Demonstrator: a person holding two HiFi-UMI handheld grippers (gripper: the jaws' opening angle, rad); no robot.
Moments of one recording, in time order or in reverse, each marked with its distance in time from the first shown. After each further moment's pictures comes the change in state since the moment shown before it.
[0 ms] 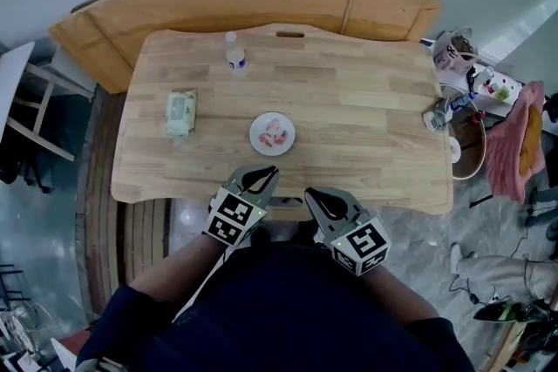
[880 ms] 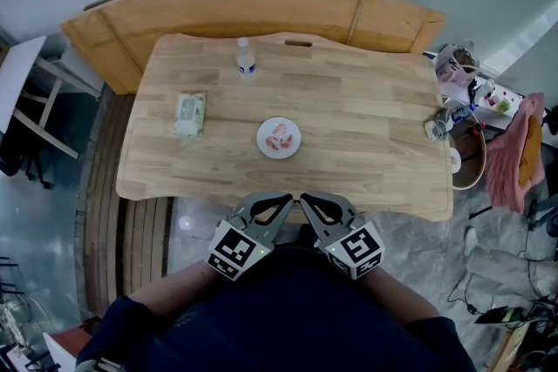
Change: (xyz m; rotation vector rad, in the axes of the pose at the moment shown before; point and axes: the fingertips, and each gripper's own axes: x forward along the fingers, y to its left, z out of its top) left arm -0.062 -0.068 0.033 0.024 -0.191 -0.079; right arm 0.002 0.034 0.003 -0.086 0.001 0.047
